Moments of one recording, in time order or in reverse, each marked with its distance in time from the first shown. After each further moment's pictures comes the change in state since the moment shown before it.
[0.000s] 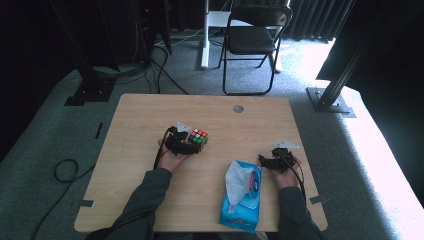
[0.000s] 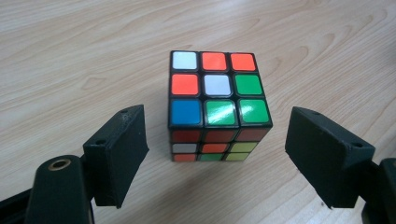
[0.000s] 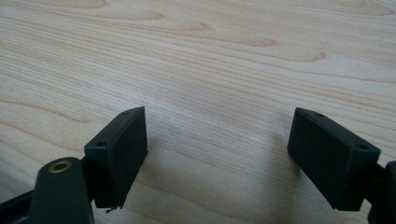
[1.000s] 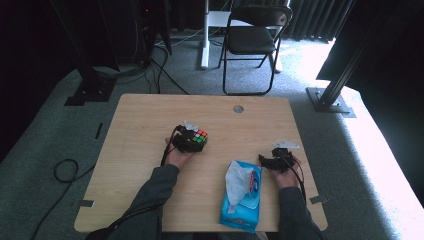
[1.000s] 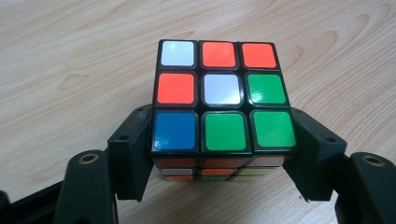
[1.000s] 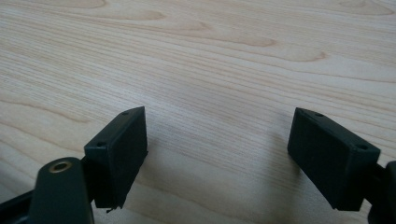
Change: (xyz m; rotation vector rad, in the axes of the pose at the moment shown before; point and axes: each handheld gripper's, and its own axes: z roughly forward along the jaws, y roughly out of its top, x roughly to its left) left arm -0.002 0.005 0.030 0.065 0.030 0.013; right arm 0.000 0.000 0.000 0.000 0.000 -0.001
